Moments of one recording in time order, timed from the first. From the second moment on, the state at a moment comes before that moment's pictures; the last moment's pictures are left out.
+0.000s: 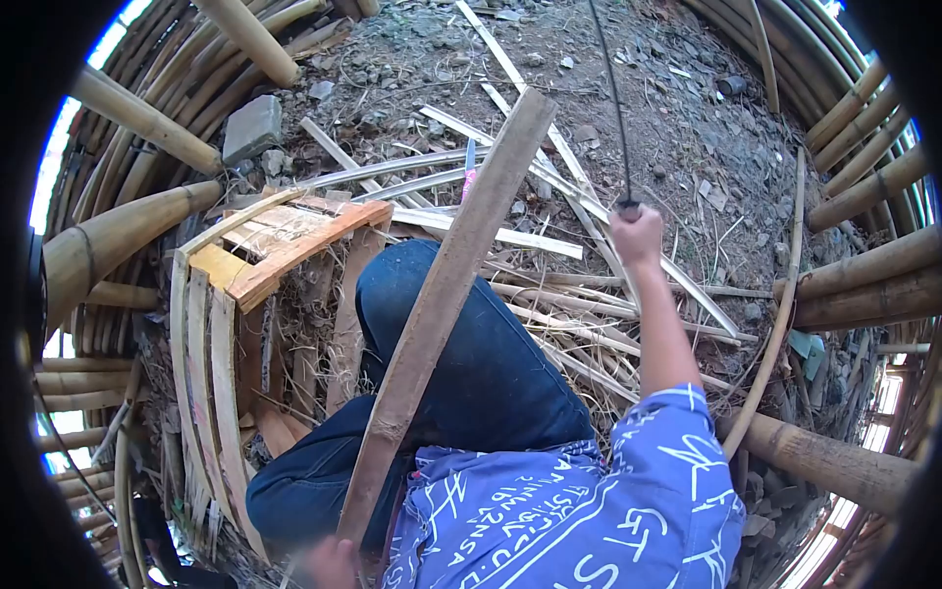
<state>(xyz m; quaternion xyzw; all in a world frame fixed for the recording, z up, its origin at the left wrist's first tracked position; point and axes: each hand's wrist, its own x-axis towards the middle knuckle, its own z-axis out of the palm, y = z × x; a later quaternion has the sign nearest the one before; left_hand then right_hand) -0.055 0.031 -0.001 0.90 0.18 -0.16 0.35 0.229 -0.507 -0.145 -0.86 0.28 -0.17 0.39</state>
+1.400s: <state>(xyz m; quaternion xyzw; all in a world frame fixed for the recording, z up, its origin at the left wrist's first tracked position) -0.070 0.042 -0.048 0.86 0.25 -0.10 0.42 0.222 -0.431 -0.099 -0.94 -0.12 -0.14 0.29</state>
